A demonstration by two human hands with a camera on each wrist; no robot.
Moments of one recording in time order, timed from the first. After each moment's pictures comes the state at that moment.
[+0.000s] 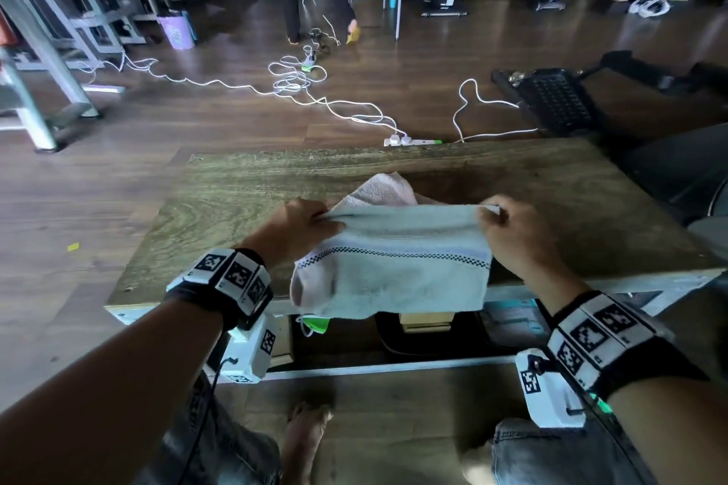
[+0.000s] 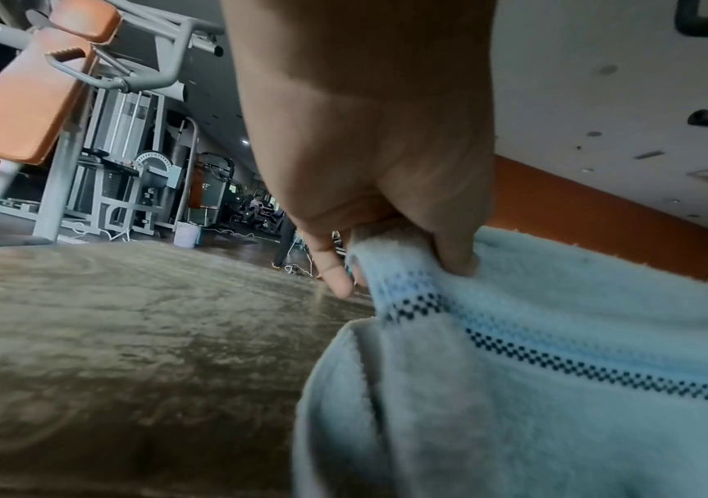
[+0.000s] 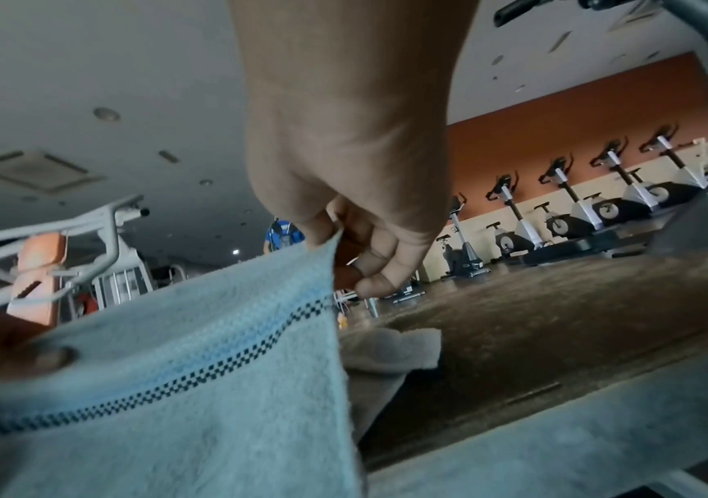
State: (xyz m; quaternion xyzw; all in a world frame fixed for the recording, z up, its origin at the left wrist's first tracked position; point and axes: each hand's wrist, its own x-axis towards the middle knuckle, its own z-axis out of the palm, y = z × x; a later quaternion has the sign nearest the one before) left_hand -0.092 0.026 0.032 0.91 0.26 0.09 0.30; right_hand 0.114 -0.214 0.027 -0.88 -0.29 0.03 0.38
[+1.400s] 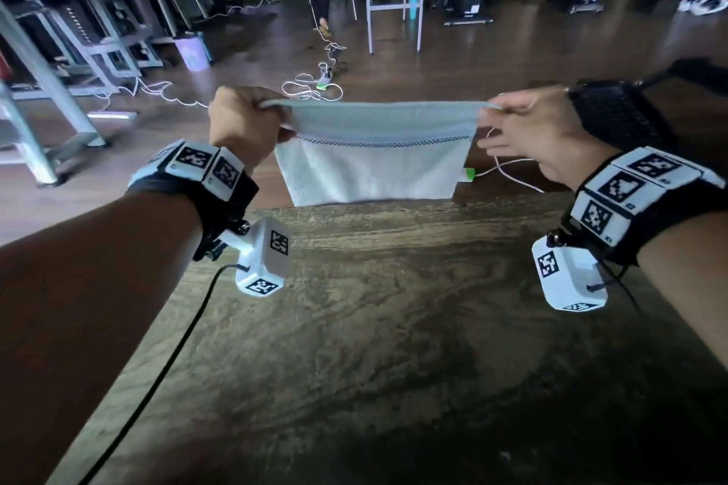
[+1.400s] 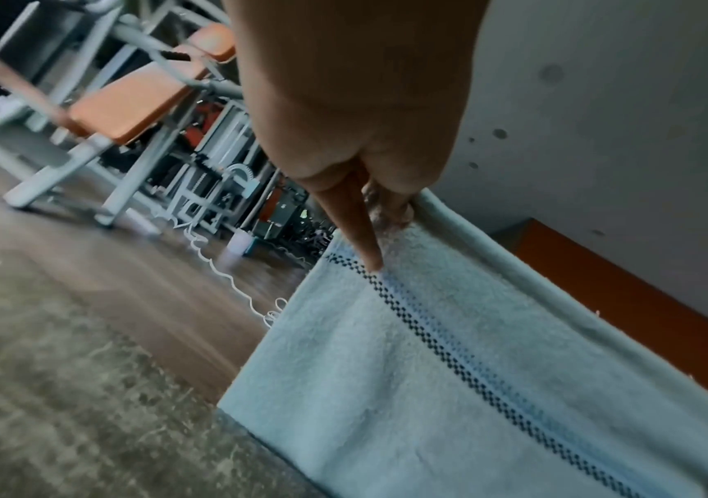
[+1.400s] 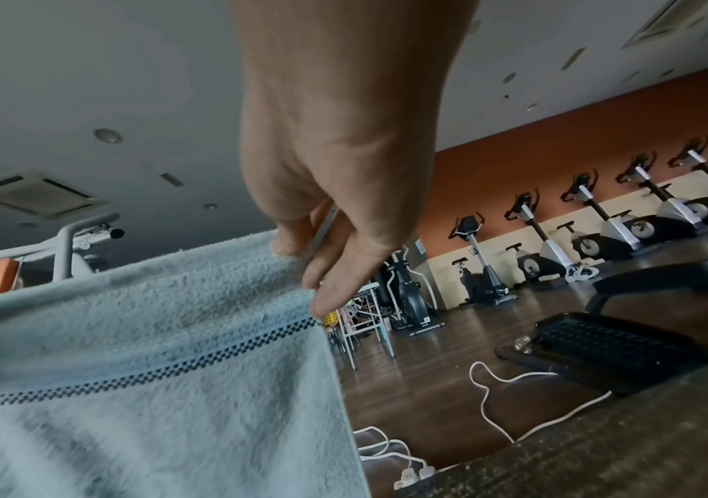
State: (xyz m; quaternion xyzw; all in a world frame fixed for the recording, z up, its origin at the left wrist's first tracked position) left_hand 0.063 0.236 0.105 0.73 0.37 0.41 0.40; right_hand 0.306 0.010 0.092 -0.77 -0.28 0.12 0.57
